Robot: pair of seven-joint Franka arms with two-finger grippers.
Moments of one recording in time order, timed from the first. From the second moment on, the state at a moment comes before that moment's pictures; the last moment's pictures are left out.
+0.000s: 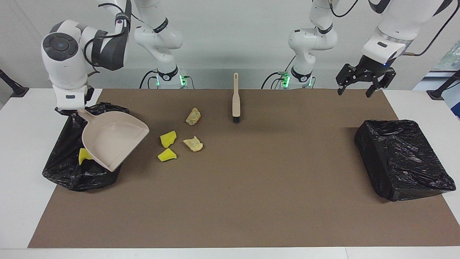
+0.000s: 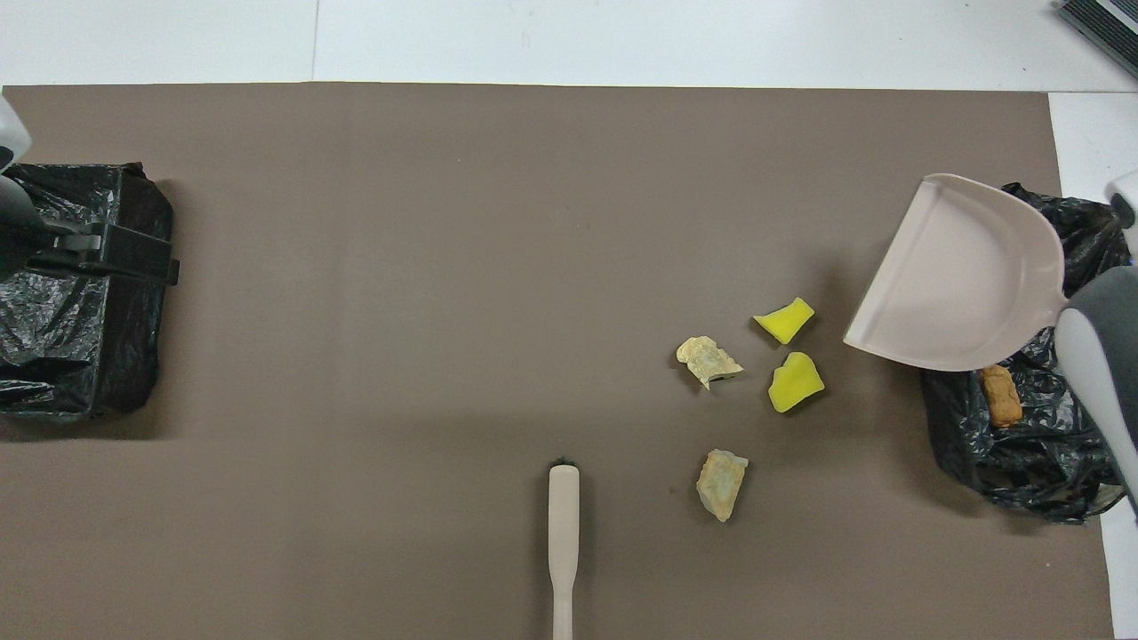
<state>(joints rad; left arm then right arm) -0.06 0.05 -0.08 -1.42 -0.04 1.51 -0.01 -0.10 0.08 0.03 -1.72 -0.40 1.61 -0.99</state>
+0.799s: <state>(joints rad) -0.06 0.04 -0.08 -1.42 -0.03 1.48 -0.01 0.34 0.18 0.03 -1.75 0.09 1.74 0.16</state>
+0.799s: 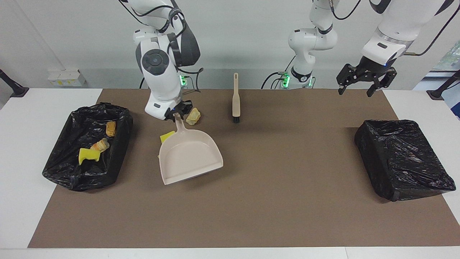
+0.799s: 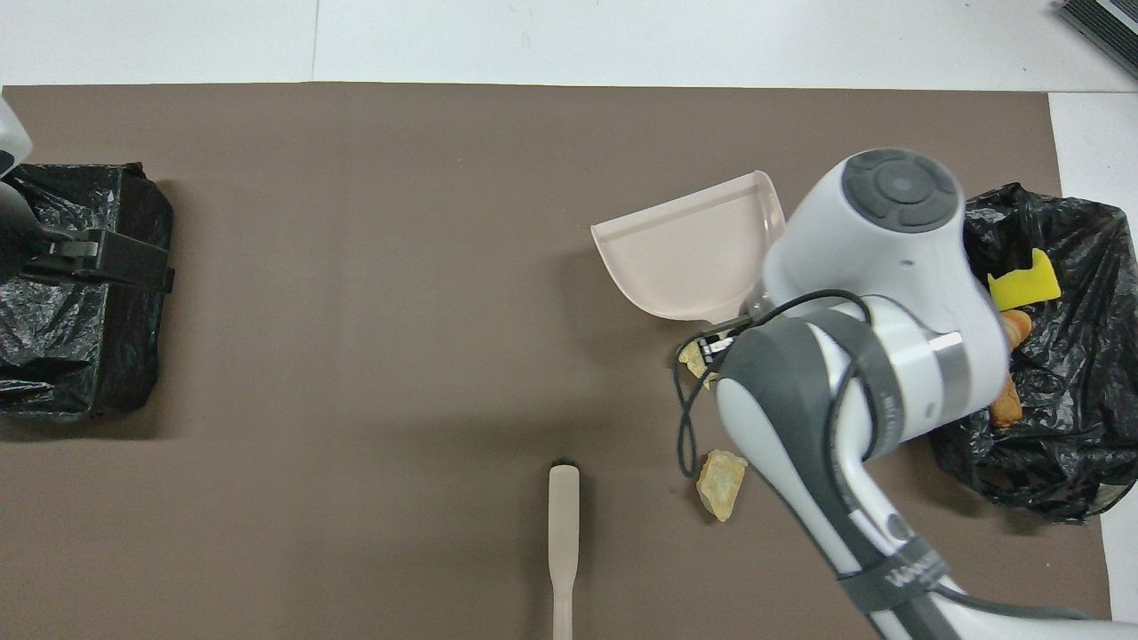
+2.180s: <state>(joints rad) -0.06 -0.01 -0.07 -1.42 -0.02 1.48 -0.01 0.57 0.47 0.02 -1.57 0.21 1.96 0.54</state>
